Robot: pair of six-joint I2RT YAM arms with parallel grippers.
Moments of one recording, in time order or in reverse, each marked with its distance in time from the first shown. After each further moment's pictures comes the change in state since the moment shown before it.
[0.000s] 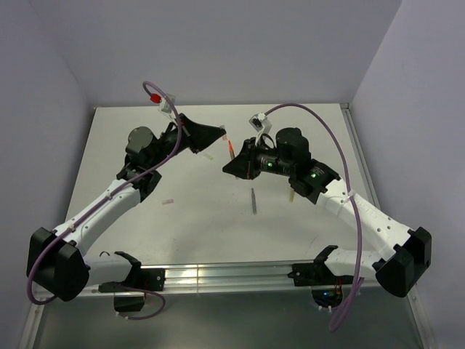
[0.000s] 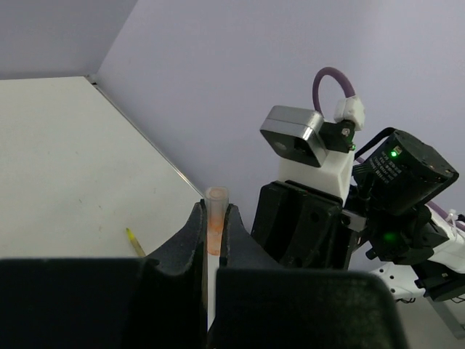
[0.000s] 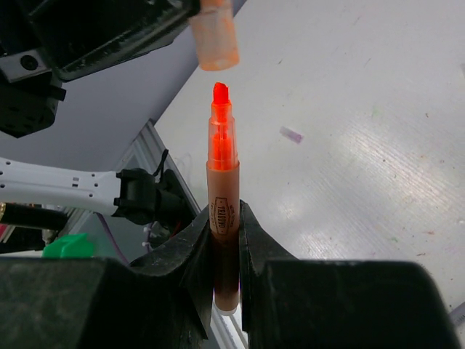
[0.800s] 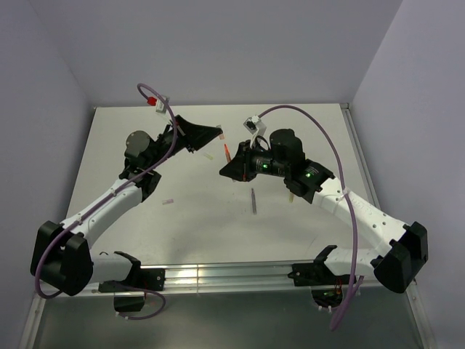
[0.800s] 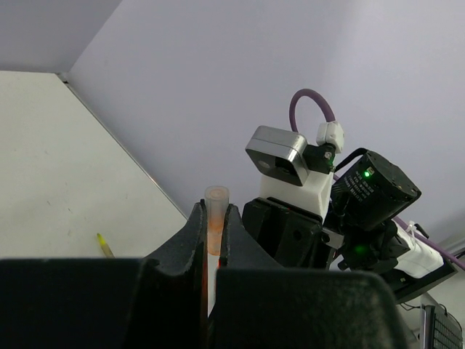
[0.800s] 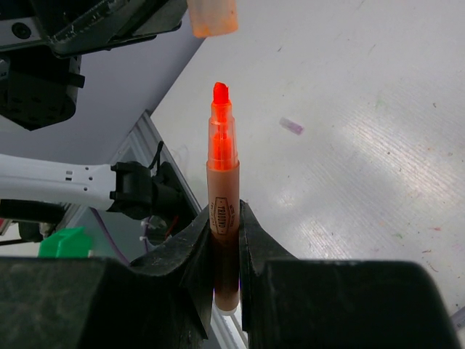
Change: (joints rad) left arm 0.055 0.034 -0.080 0.212 0.050 -0.182; right arm 0.027 0.038 0.000 -0.004 0.014 -0.006
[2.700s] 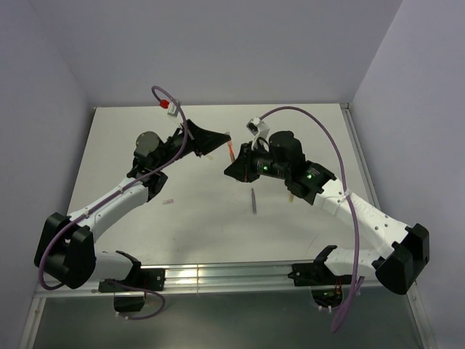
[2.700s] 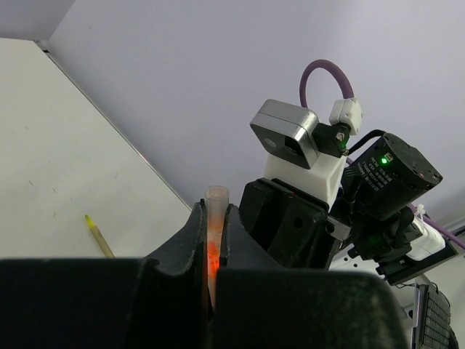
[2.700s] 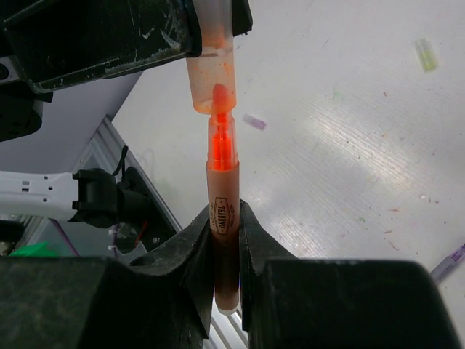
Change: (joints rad) left arm -0.050 0.056 -0.003 0.013 0.035 0.001; right arm 0.006 -0.014 0.000 -0.065 0.122 -0.049
